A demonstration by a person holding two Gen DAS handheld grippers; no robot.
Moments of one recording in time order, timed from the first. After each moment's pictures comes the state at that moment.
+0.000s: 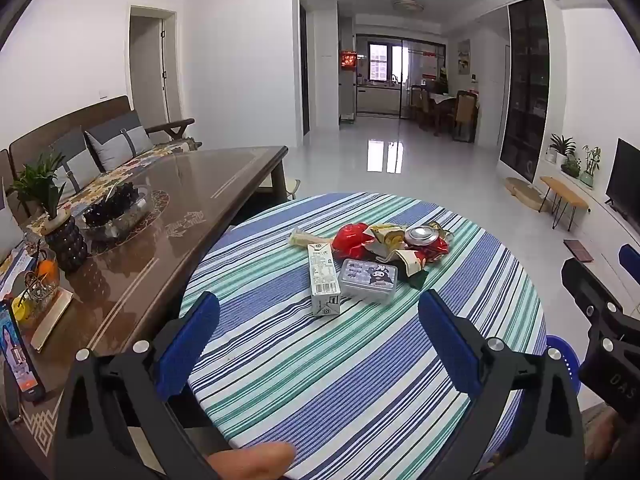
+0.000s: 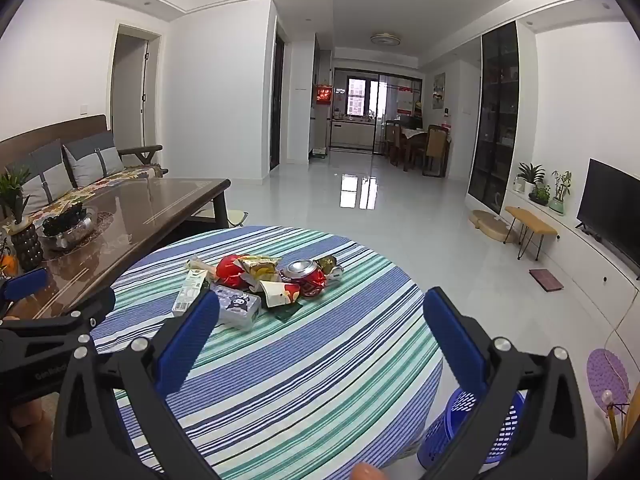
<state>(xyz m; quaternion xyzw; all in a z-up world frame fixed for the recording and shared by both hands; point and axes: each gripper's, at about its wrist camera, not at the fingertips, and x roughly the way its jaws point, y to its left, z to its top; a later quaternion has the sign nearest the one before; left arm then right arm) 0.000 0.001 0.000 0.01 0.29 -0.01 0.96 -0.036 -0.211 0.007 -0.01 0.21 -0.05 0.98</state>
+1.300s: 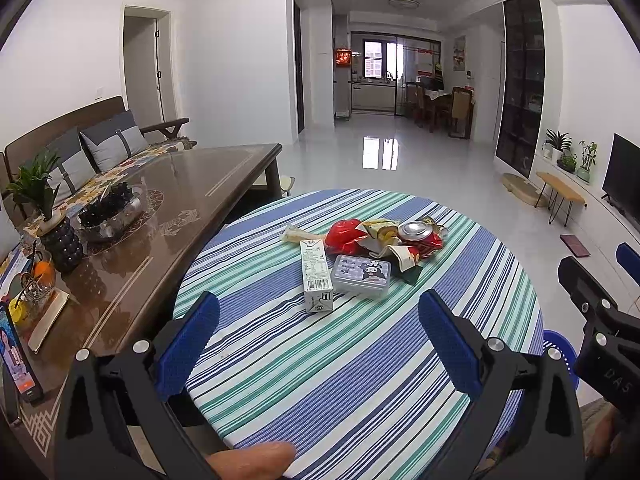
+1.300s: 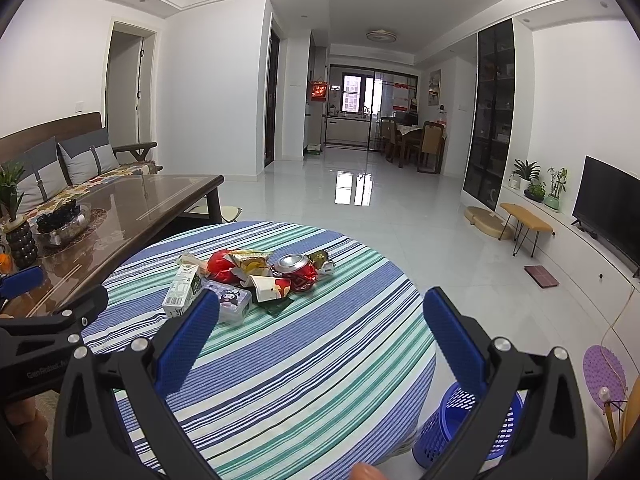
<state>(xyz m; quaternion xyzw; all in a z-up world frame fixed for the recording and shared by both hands) 0.000 -0.009 -0.008 0.02 0.29 -0.01 0.96 -0.034 -0.223 -0.002 -0.01 0.22 -0.06 0.97</state>
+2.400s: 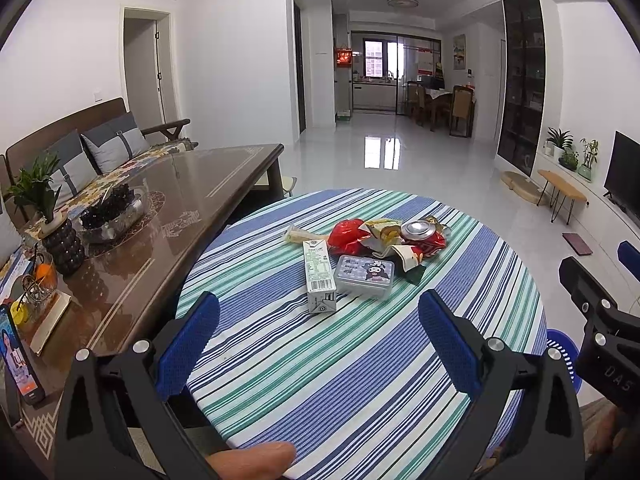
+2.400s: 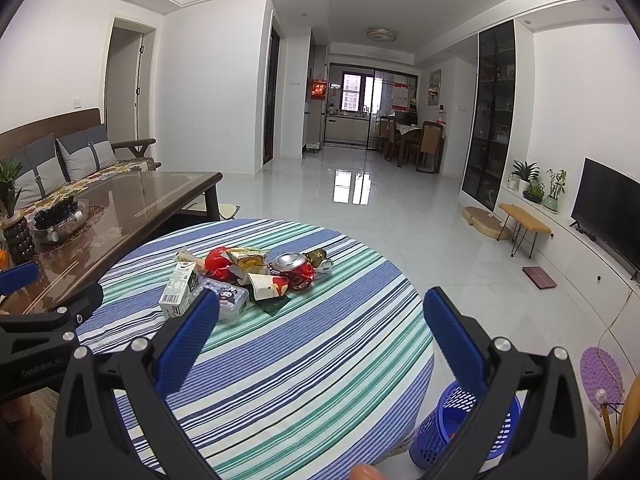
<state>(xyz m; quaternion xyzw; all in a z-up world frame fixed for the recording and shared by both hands) 0.000 -0.016 -0.006 0.02 0.29 -0.01 0.96 -0.035 -0.238 -0.005 -0.01 0.22 -0.06 0.97</state>
